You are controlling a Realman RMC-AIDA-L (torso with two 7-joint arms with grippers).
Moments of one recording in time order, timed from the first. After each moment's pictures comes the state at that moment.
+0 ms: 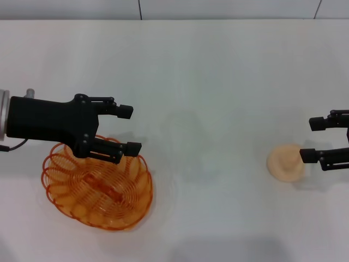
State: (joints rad) left arm -0.52 -2.02 0.80 0.90 2.04 1.82 -1.52; right arm 0.23 2.01 -1.03 -1.37 -1.89 -1.69 1.82
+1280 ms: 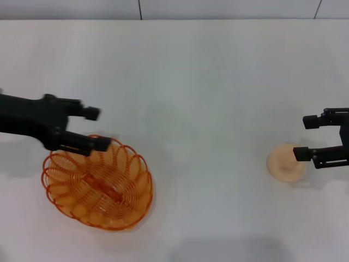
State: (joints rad) left arm -0.52 -1.97 0.79 0.97 2.12 1.83 -1.72; right arm 0.24 2.01 -1.06 -1.36 -1.88 -1.65 1.82
